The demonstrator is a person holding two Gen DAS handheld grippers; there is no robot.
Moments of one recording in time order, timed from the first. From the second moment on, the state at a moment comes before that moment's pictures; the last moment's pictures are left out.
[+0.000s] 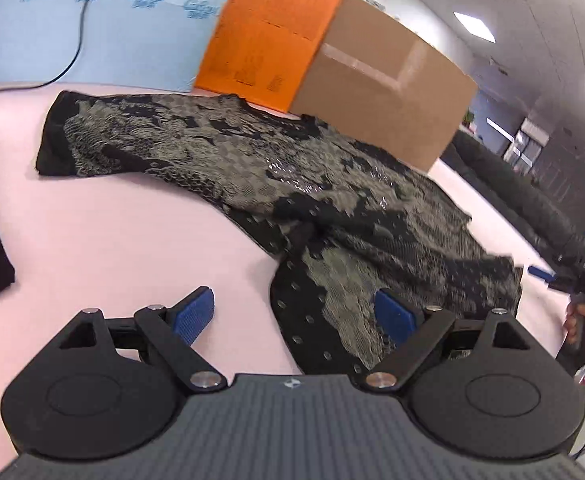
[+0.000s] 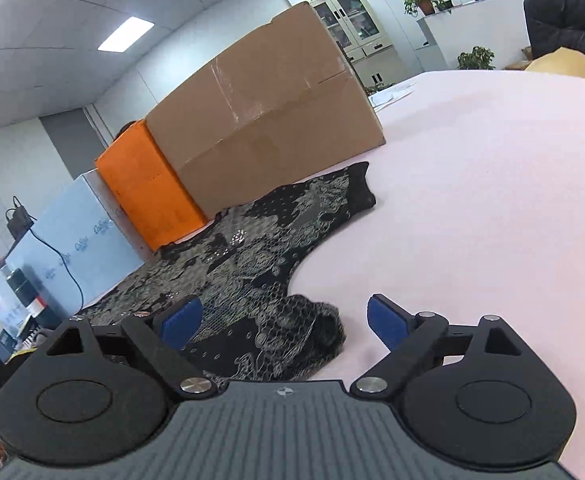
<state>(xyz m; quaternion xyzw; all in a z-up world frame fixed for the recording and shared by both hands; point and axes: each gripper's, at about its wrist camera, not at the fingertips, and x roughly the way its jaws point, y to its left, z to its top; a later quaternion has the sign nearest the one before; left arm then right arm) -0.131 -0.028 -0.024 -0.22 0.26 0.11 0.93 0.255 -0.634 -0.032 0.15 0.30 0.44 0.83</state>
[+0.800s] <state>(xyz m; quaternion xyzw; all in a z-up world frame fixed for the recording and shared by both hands) -0.193 -0.069 0.049 -0.09 0.18 0.10 0.97 0.146 -0.649 0.037 0.07 0.21 0.53 0.82</state>
